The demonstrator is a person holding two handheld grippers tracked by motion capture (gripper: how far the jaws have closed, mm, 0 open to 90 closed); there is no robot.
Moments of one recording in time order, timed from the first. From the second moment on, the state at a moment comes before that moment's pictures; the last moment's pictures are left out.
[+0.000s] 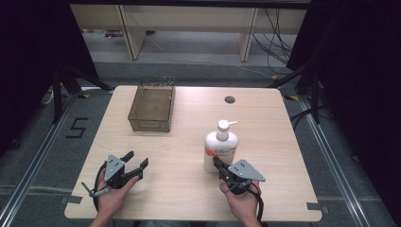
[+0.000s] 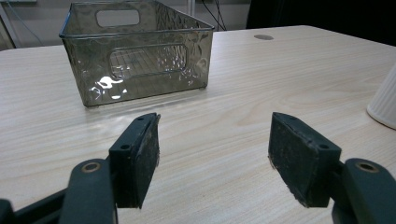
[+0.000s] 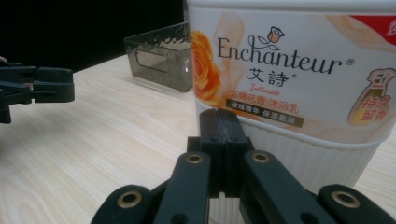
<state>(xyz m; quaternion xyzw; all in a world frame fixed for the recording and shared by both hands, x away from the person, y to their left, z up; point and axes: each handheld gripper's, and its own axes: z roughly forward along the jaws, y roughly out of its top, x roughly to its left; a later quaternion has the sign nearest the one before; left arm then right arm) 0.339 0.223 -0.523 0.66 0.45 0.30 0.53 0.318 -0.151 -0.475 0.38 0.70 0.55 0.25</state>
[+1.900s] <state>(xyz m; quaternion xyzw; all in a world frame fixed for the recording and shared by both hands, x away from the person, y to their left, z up) 0.339 0.220 -0.523 0.66 0.44 0.31 0.53 0.299 -0.148 -0.456 0.39 0.68 0.54 0.30</state>
